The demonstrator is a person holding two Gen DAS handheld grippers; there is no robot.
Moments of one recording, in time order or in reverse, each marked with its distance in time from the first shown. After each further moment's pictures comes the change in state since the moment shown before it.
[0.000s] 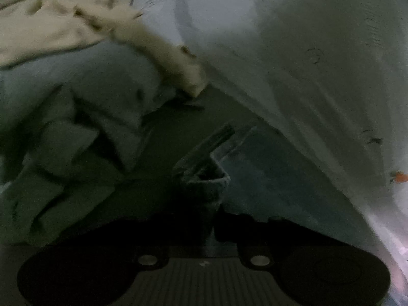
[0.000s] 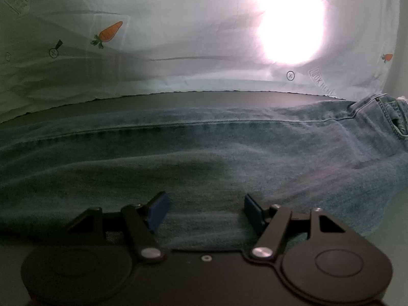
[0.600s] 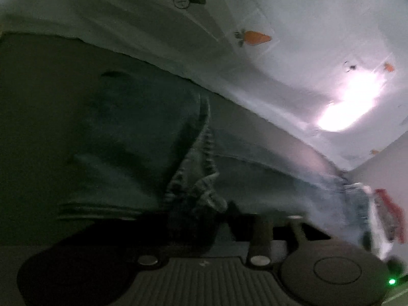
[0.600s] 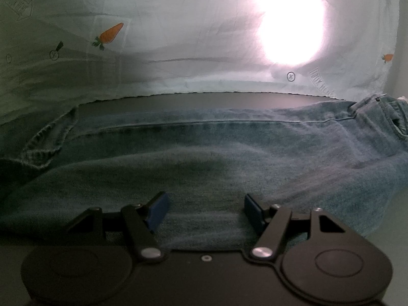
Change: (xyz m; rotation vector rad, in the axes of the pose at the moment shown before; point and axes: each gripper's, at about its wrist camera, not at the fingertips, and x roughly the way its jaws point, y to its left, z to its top) left arm 0.026 -0.144 -0.056 0.336 0.444 -0.541; right arm 0.000 0.000 0.000 -0.002 0.002 0.012
